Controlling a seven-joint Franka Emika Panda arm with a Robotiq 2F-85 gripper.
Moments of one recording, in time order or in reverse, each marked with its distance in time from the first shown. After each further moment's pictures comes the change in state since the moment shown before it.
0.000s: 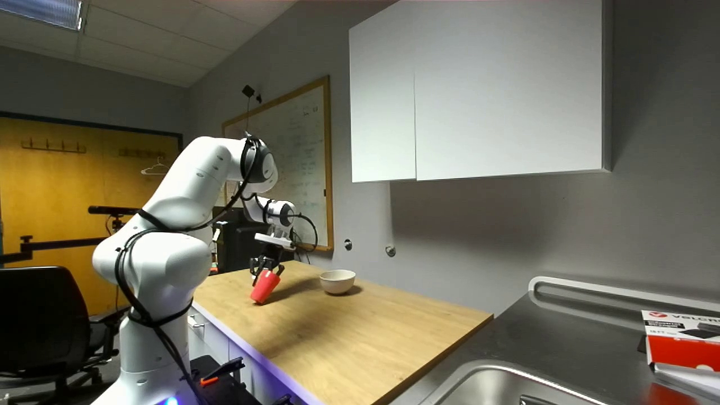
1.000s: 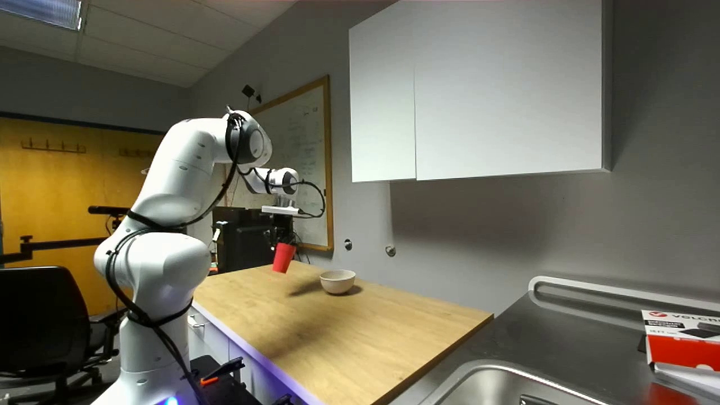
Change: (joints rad) arm -0.031 -0.209 -0.029 0.019 -0.039 0.001 0.008
